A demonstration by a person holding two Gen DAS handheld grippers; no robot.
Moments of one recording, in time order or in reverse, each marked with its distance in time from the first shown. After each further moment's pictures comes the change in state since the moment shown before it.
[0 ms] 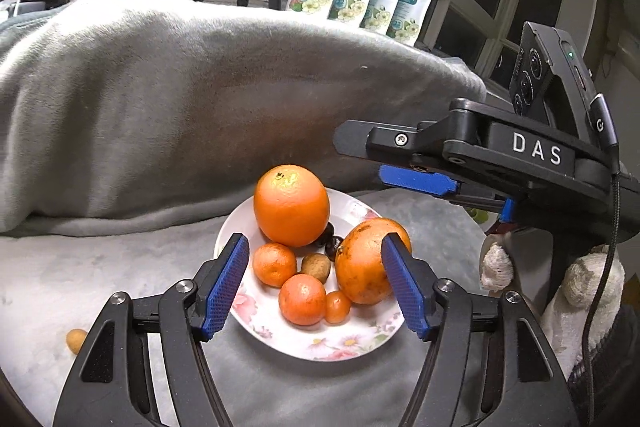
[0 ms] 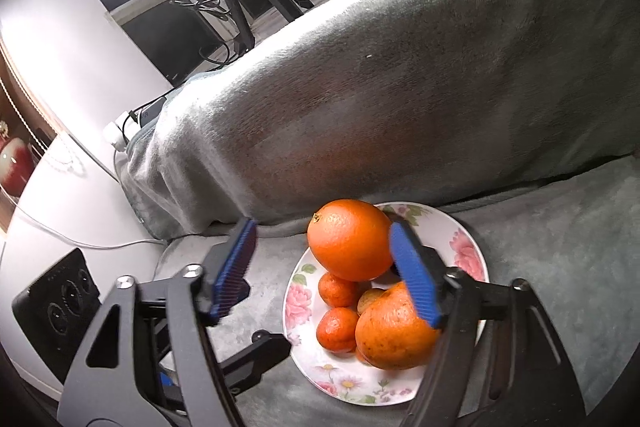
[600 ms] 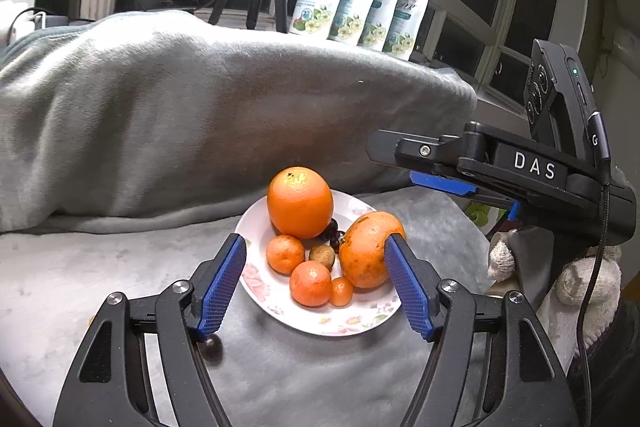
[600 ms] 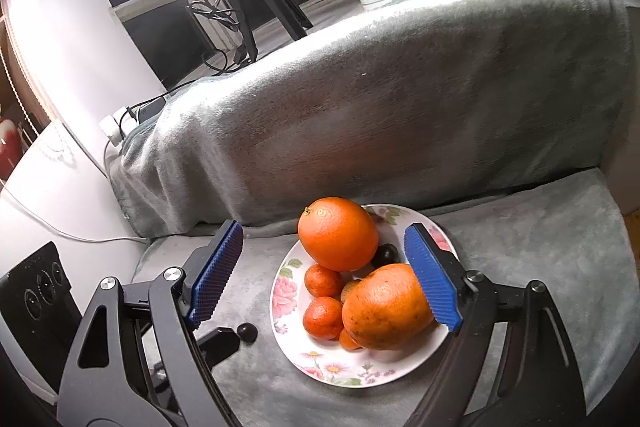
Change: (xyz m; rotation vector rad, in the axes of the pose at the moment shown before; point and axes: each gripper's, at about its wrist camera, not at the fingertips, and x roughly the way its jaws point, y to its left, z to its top) left arm -0.031 -0.001 -0.011 0.023 -0.059 0.019; right arm -0.027 0.010 -0.016 -0.061 -0.071 -0.083
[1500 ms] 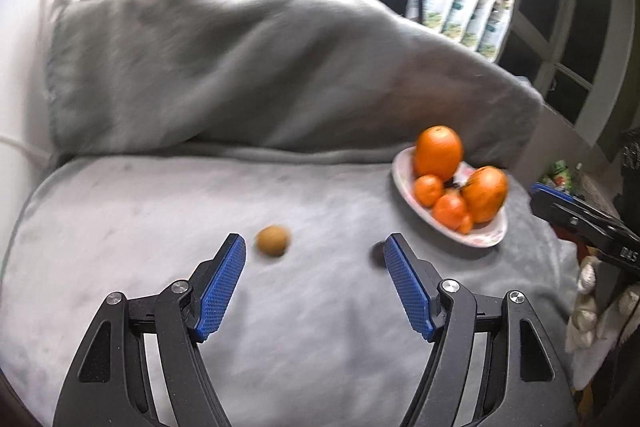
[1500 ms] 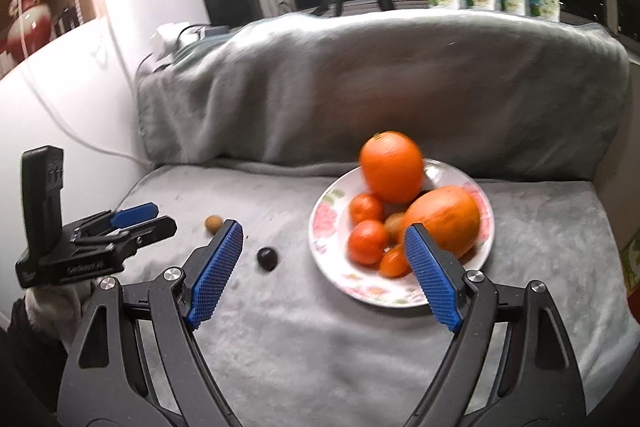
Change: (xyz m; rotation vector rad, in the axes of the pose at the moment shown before) left arm -0.070 0.114 -0.061 -0.133 0.028 0.184; right arm -0.023 0.070 -0.085 -0.280 -0.004 -0.030
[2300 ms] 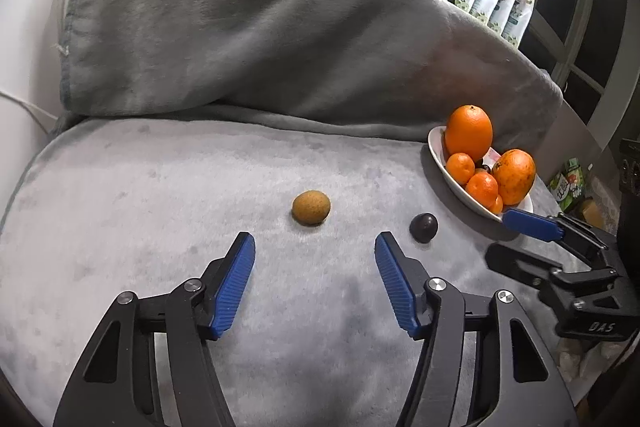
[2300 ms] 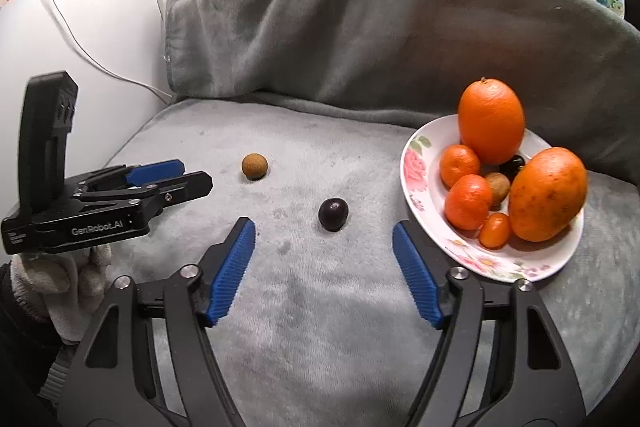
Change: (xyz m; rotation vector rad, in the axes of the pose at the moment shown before) left arm 0.017 0.021 -0.017 -0.027 0.040 0.017; right arm 0.061 0.061 -0.032 -0.131 0.140 0.035
